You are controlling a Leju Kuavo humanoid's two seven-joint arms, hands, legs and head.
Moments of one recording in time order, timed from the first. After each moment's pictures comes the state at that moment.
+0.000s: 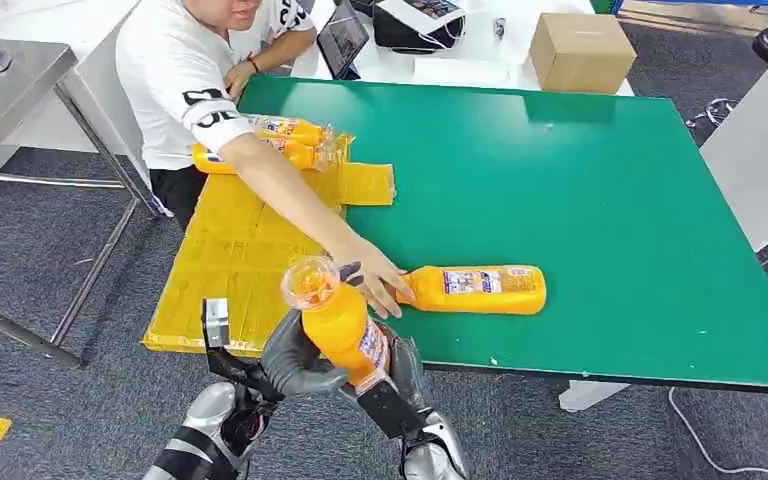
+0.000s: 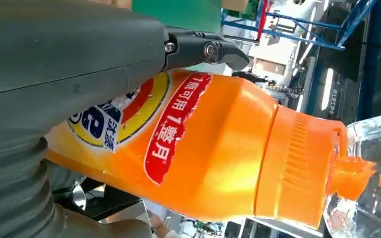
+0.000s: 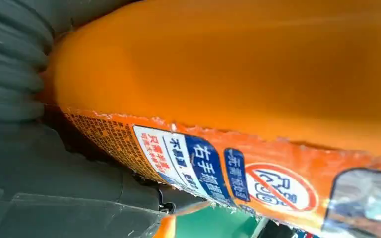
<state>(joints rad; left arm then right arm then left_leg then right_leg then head) -0.21 -0.14 -0.33 -1.09 0.50 -0.61 -0.42 -0.12 0.31 0.39 -0.87 0.47 -0.39 -0.69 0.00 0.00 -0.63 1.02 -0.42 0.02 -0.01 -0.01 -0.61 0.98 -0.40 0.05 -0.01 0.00</state>
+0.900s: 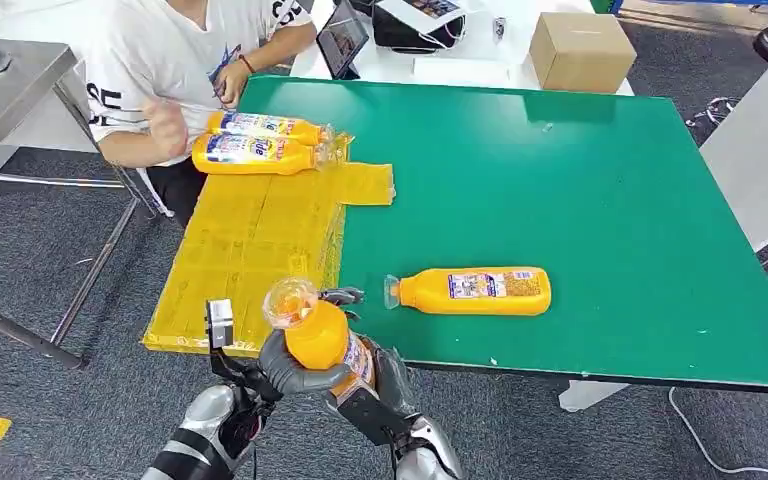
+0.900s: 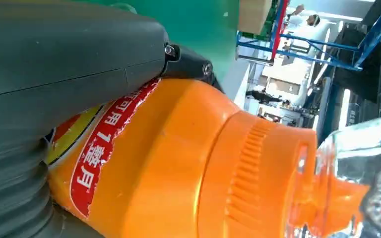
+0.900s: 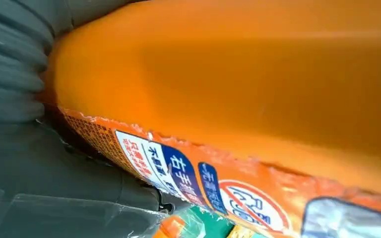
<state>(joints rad) -0.20 -0.14 -0.32 -1.06 0.48 -0.54 -0.42 -0.17 0.32 0.45 -0.73 0.49 -0.38 -0.67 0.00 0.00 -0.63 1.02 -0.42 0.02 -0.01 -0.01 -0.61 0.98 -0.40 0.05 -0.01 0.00</state>
